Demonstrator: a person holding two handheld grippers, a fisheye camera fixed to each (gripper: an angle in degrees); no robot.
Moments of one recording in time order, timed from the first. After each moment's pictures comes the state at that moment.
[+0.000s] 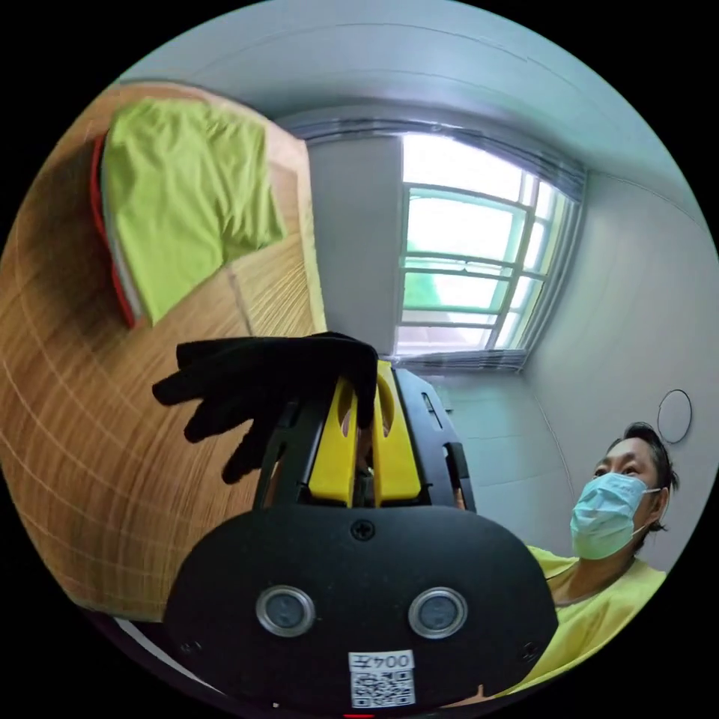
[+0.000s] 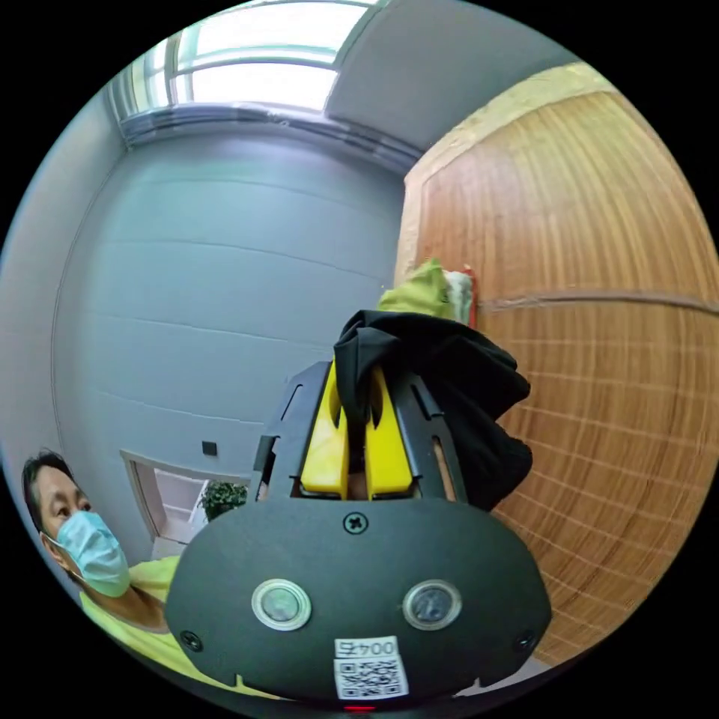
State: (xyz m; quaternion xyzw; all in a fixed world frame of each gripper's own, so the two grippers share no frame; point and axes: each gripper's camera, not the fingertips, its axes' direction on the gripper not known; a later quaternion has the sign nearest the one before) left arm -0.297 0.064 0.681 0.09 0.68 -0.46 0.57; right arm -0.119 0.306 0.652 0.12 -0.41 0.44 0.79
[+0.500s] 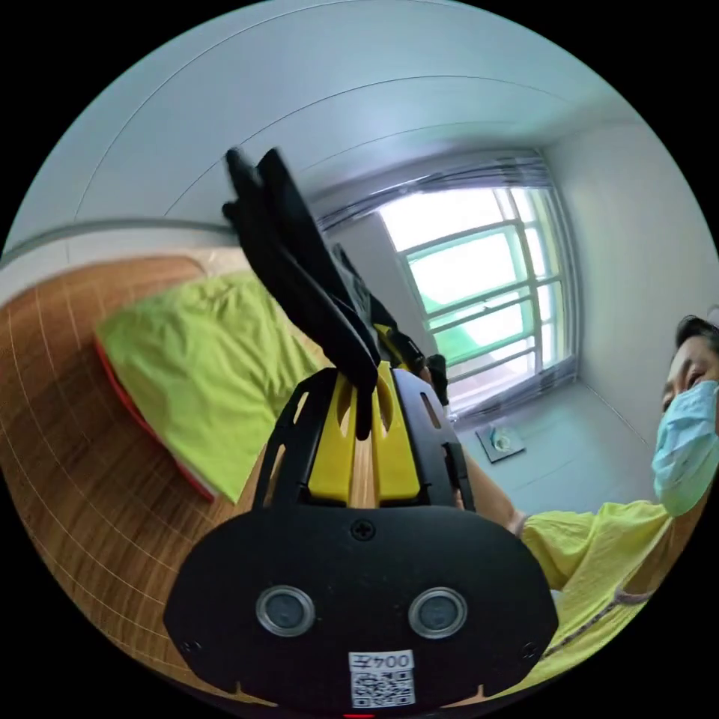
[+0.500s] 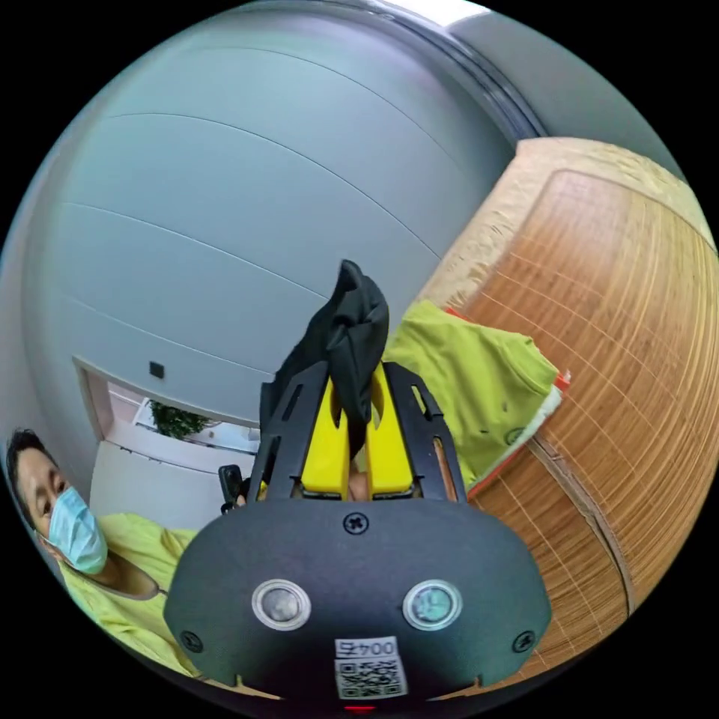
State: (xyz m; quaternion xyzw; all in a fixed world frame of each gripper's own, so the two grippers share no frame) left arm -0.285 0.069 0.791 0.14 0.52 -0.50 0.68; right arm -0.134 0.056 0.826 0.01 -0.40 0.23 0.89
